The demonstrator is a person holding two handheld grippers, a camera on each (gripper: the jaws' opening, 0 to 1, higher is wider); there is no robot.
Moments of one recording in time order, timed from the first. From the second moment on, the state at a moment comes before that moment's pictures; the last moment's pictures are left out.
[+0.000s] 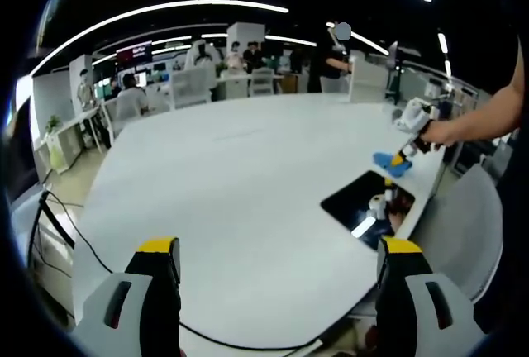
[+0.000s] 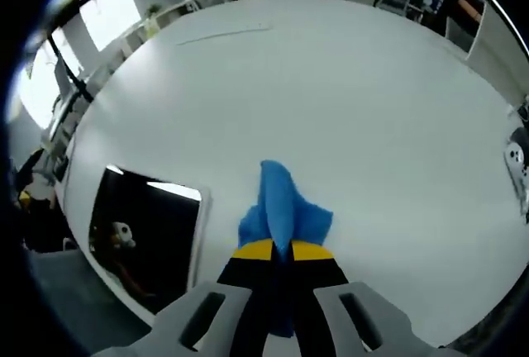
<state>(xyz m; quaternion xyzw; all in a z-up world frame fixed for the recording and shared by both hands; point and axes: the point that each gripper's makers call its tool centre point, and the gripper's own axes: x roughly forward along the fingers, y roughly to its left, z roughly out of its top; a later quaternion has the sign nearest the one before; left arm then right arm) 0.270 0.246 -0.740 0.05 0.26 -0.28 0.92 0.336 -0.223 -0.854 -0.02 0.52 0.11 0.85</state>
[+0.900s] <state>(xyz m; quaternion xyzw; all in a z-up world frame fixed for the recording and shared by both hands) 0.270 0.254 -0.743 0.04 0.26 -0.27 0.92 0.350 -0.192 -0.814 0.05 0.52 0.13 0.84</state>
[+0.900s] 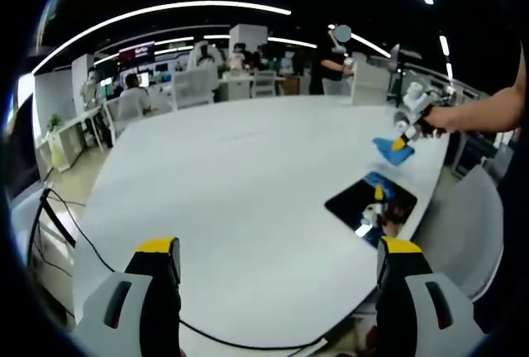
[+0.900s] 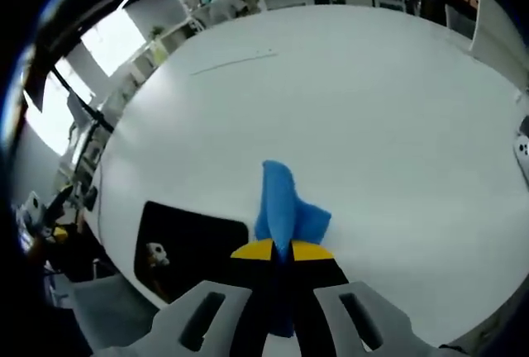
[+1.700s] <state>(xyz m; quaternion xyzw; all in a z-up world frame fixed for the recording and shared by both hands) 0.270 0.254 -0.748 0.04 0.27 -0.28 0.92 0.353 -0.137 -0.831 0.06 0.53 0.17 0.83</state>
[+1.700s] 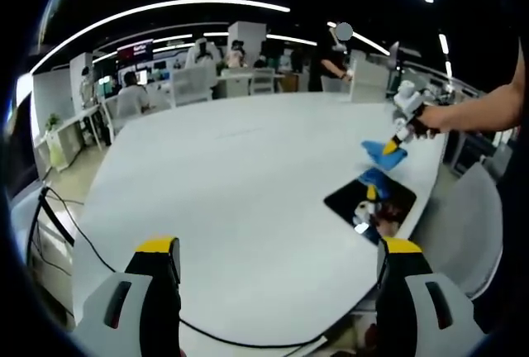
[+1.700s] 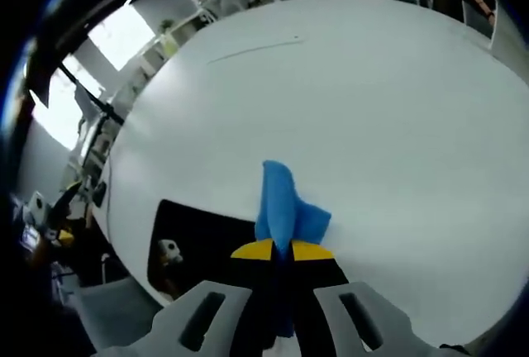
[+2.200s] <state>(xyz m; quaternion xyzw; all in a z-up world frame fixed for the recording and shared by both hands) 0.269 0.261 -0.746 0.05 0.27 -0.27 0.92 0.345 -0.114 -0.864 0.06 0.56 0.17 0.81</state>
